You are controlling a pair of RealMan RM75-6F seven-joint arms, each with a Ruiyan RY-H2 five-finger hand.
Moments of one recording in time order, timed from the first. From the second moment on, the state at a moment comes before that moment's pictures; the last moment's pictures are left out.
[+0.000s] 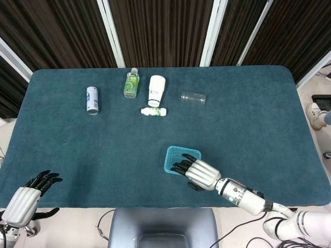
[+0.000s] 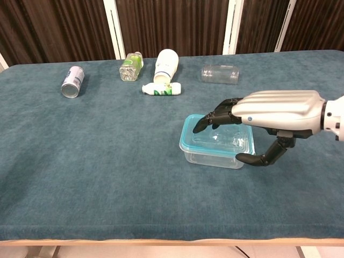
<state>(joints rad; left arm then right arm) -0.10 -1.01 0.10 -1.72 1.71 1.45 -0.05 0.77 -1.30 -0.05 -1.63 -1.63 0.88 -0.06</state>
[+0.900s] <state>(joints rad) -0.10 -1.01 0.11 -1.72 1.71 1.46 -0.05 0.79 -1.35 -0.06 -1.58 -1.63 0.83 -0.02</state>
